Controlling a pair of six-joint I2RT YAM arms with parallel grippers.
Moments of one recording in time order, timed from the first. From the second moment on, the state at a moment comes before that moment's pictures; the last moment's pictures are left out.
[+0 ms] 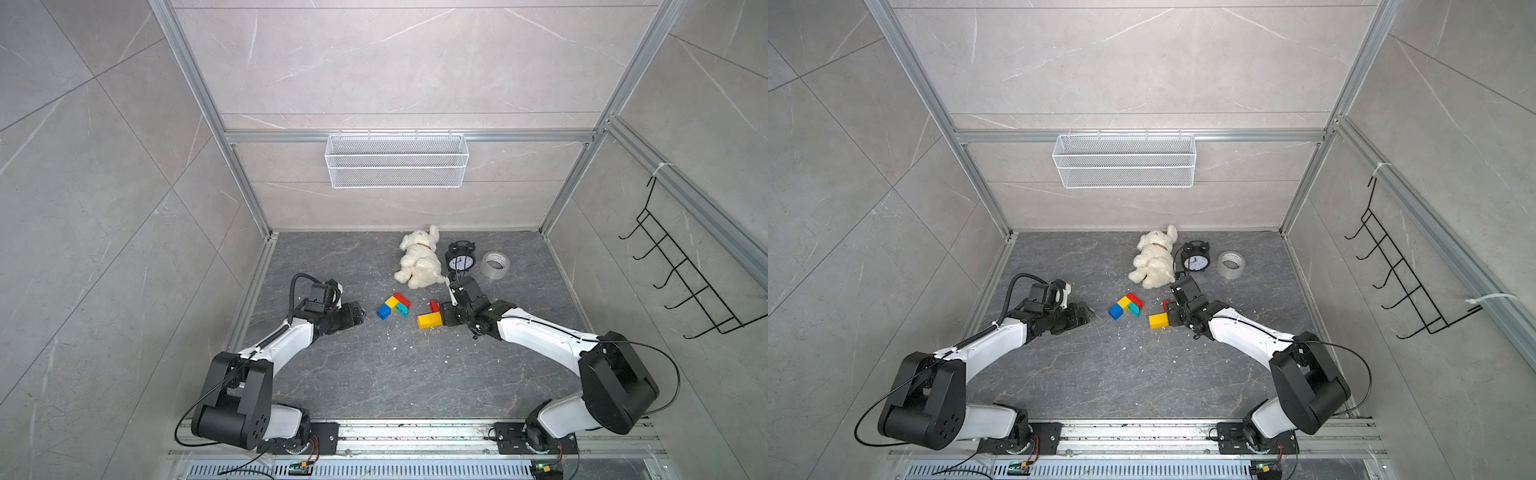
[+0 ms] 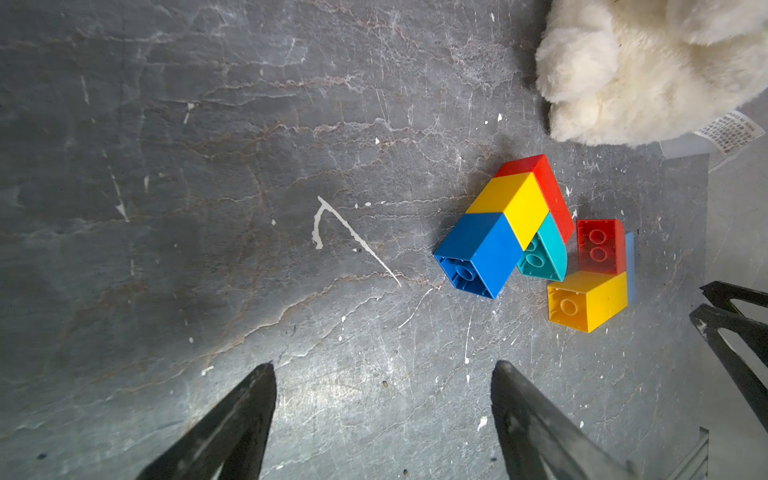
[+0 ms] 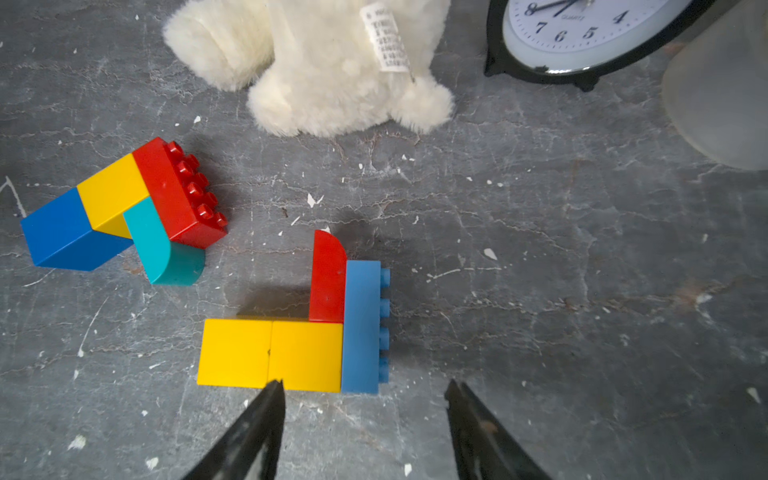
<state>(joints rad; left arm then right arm) -0.25 1.36 0.69 -0.24 0.29 -0.49 0.58 1.47 0.88 -0.30 0.17 0.28</state>
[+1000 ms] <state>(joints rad) -0.03 1.48 0.34 0.64 -0.32 0.01 0.40 1.36 0.39 0.68 0.70 -0.11</state>
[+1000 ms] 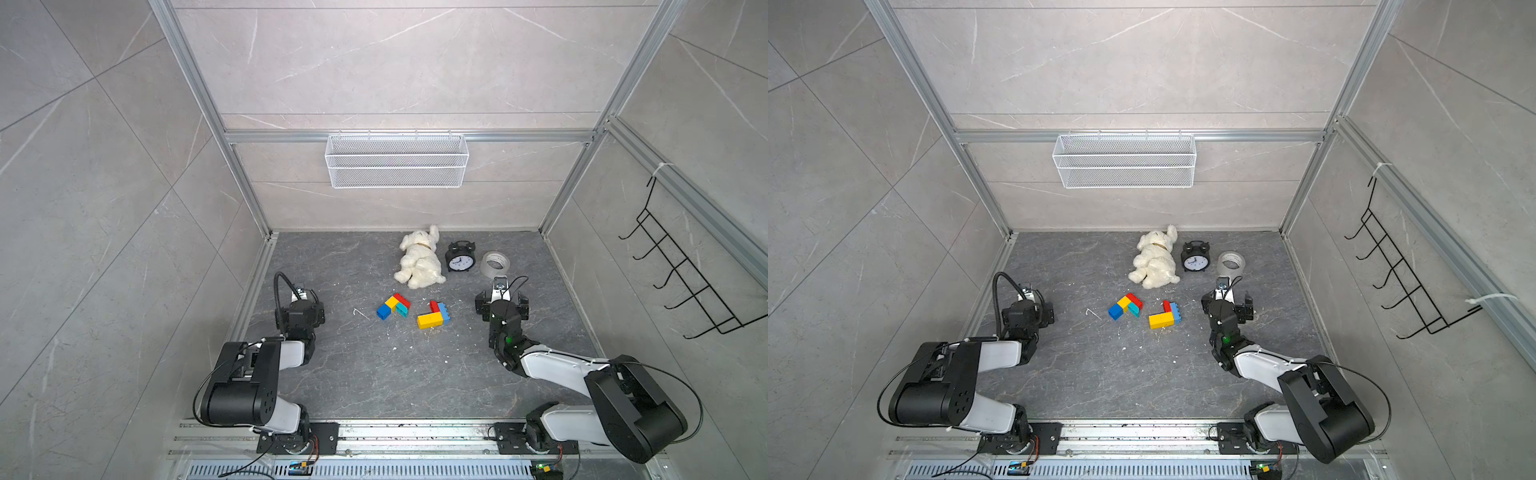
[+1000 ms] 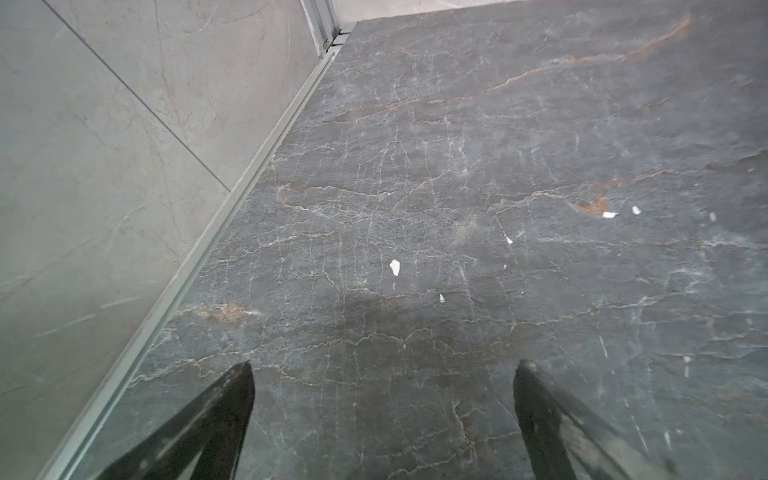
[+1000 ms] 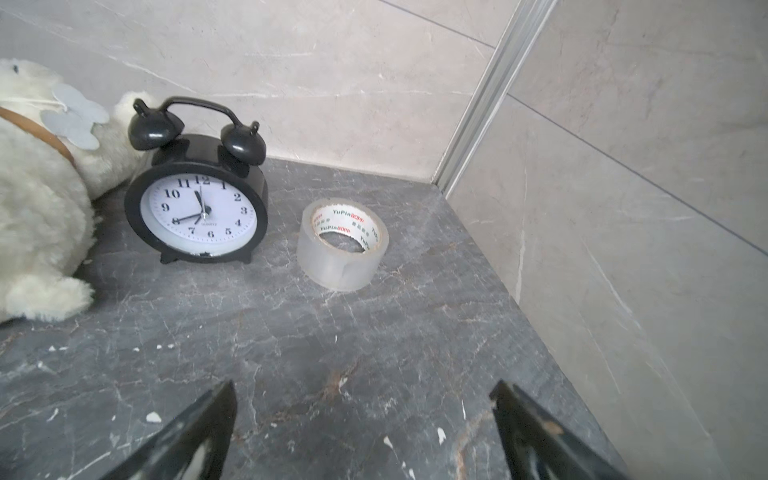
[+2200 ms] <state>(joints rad) 0.01 1.51 0.33 0.72 -0.19 -0.02 0.13 1.54 0.32 0.91 0.23 -0.01</state>
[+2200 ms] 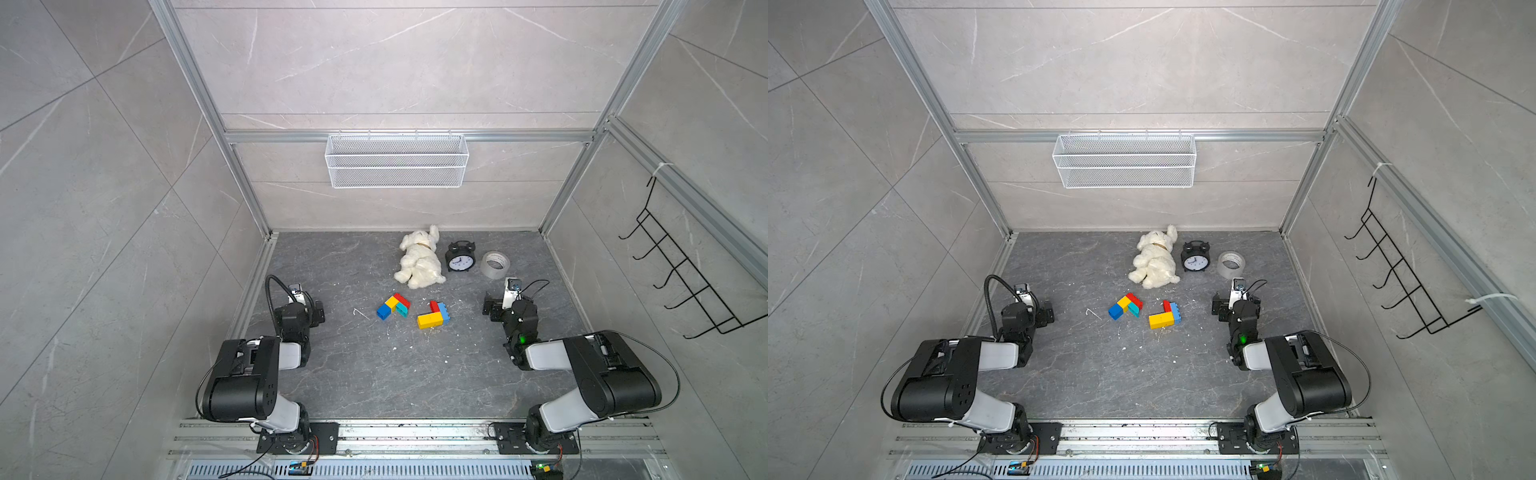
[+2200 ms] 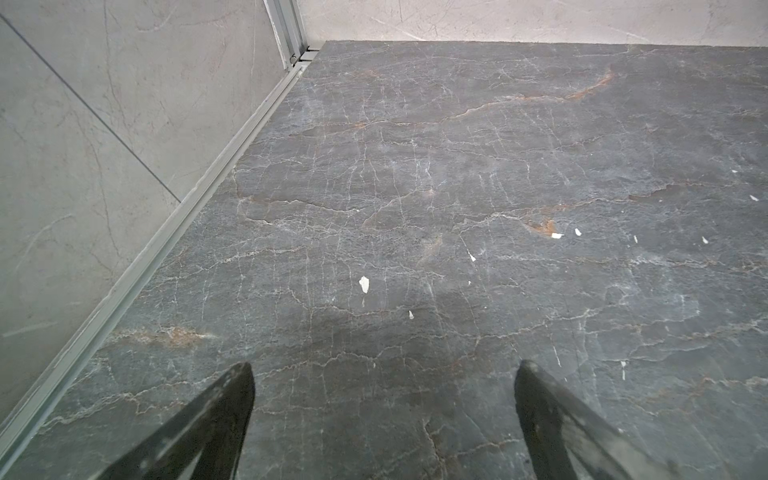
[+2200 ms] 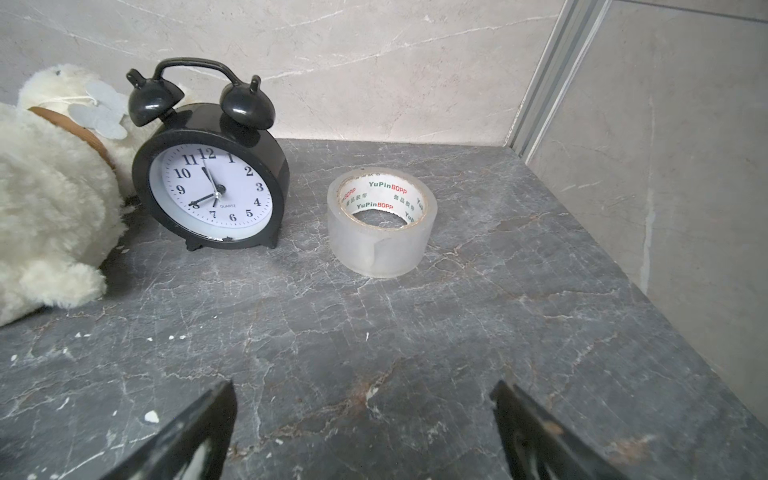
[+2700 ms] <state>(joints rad) 0.01 1.51 0.29 0.80 -0.16 -0.01 0.13 1.55 0.19 1.12 0.22 0.00</state>
